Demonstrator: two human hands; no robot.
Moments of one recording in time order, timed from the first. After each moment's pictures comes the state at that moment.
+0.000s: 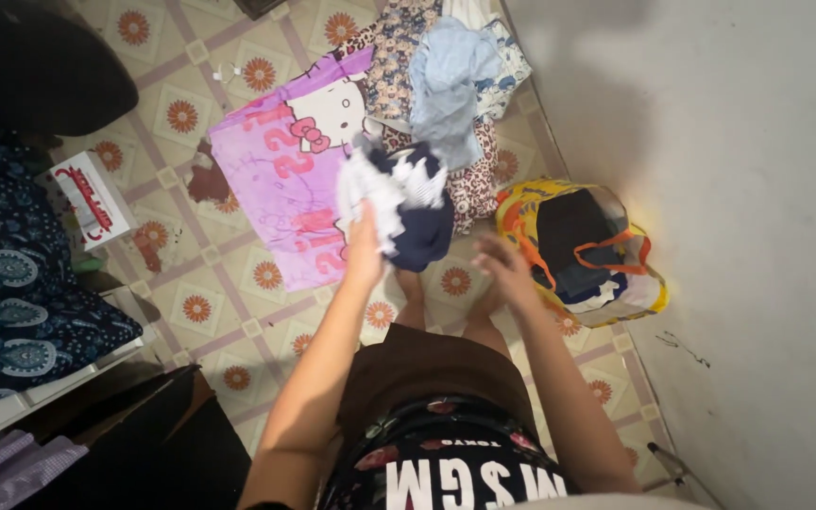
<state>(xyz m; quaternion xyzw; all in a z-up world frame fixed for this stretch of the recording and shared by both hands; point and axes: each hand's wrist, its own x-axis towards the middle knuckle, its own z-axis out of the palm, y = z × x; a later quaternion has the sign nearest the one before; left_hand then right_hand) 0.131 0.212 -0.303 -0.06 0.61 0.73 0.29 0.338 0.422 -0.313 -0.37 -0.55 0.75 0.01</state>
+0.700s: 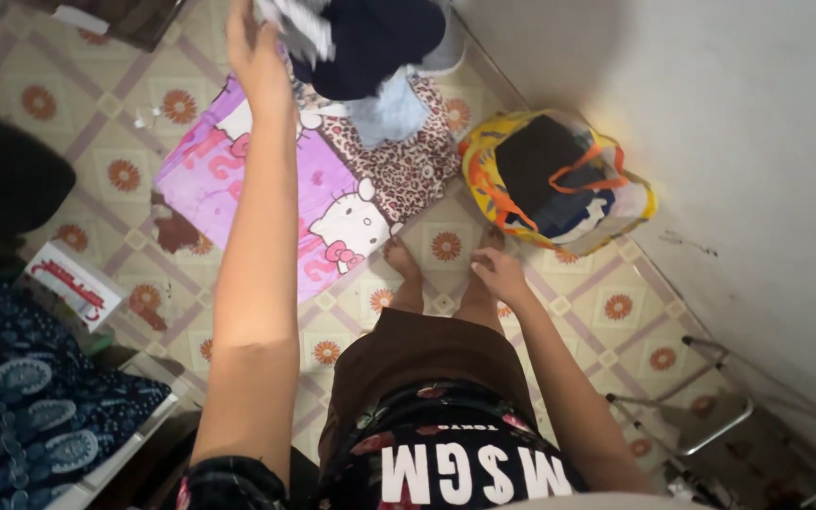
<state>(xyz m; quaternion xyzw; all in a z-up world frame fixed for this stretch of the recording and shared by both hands) -0.086 0.399 -0.318 0.14 0.61 0.76 0.17 0.439 0.399 -0.363 -0.42 -0.75 0.51 -0.06</state>
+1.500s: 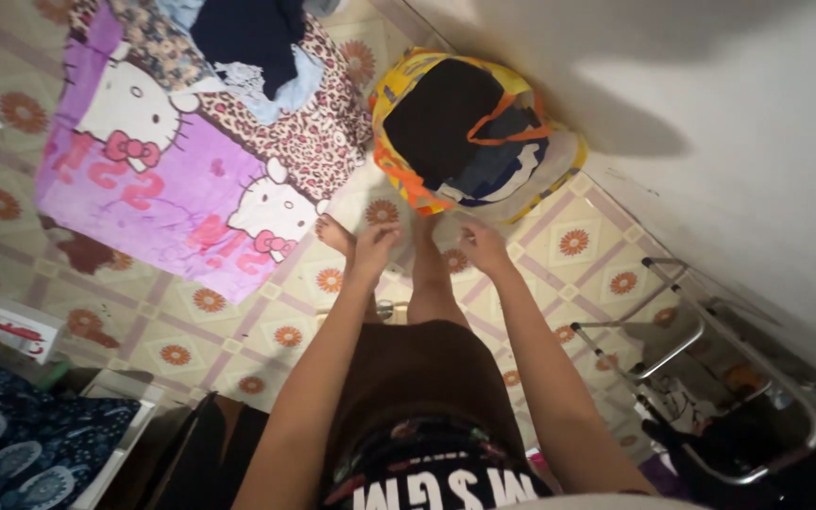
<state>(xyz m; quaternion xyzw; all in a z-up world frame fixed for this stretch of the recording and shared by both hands) 0.356 0.347 -0.510 0.00 0.64 0.49 0.59 0.586 0.504 -0.482 -0.53 -0.67 0.52 -0.10</state>
